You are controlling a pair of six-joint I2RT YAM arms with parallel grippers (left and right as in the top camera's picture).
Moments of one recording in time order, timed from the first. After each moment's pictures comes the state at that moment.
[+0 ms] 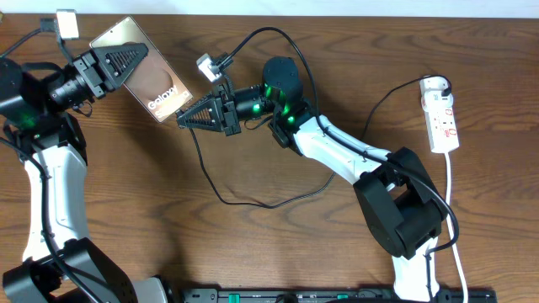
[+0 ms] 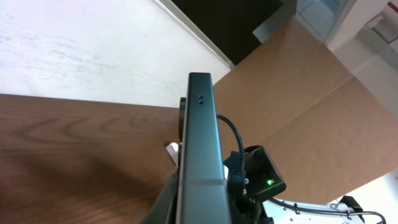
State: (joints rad) left arm 0.42 1.52 1.12 0.60 1.43 -1.02; right arm 0.66 2.09 1.47 0.78 -1.21 0.88
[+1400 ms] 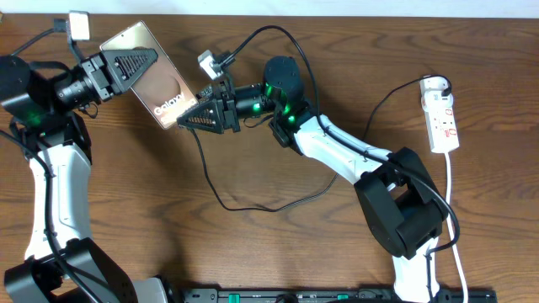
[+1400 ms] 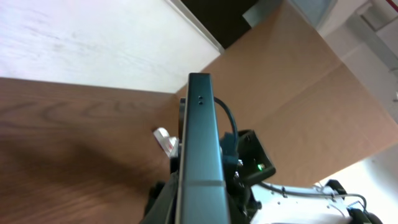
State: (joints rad) left arm 0.39 1.52 1.12 0.59 1.48 -1.04; right arm 0.66 2.09 1.47 0.79 -1.17 0.84
